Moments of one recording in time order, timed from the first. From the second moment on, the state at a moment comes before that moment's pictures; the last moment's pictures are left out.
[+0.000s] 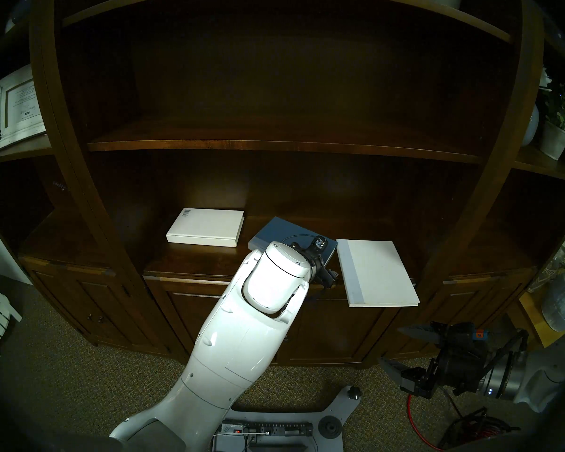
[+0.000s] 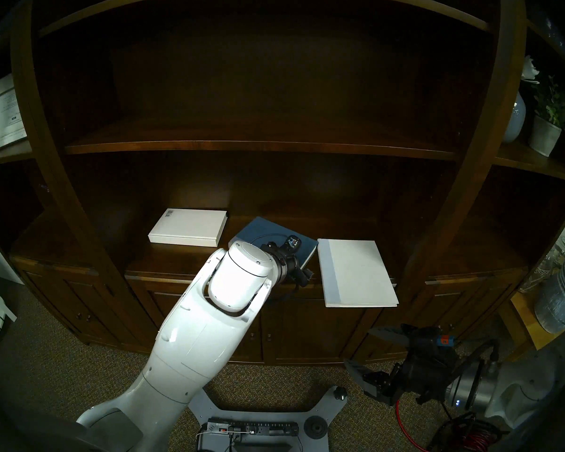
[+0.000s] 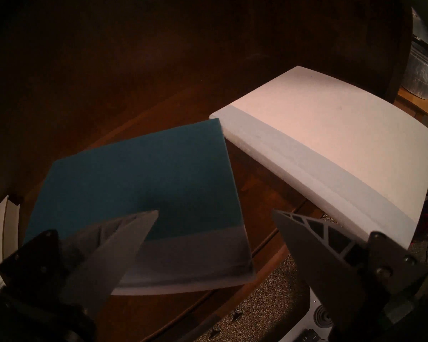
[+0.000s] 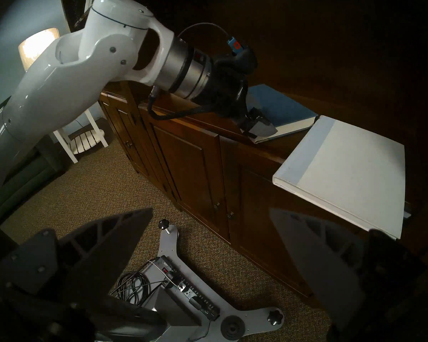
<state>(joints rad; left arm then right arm) 1.38 -1.61 -1.04 -1.70 0.37 0.95 -0.34 1.48 -0.57 -2.80 -2.44 1.07 -0.75 -0.03</state>
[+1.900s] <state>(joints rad) 1.13 -1.82 -1.25 -1.44 0.13 0.88 -0.14 1.48 -0.57 -2.80 -2.44 1.07 -0.75 -0.04</state>
